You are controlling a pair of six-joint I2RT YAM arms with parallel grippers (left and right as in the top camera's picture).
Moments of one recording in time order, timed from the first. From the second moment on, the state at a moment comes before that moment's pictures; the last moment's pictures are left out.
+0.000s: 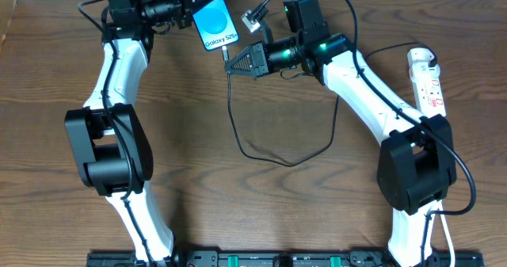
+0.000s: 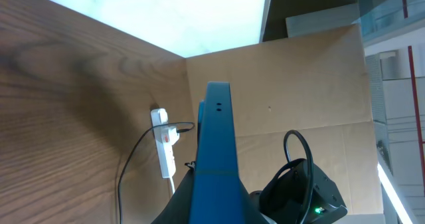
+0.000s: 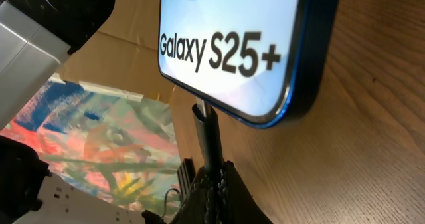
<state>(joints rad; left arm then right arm) 0.09 2.11 1.71 0.18 1.29 -1.11 0.46 2.07 1.73 -0.36 -1.08 0.44</state>
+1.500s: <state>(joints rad) 0.08 2.11 1.71 0.19 1.32 -1.06 0.45 2.07 1.72 -0.31 -1.12 0.52</state>
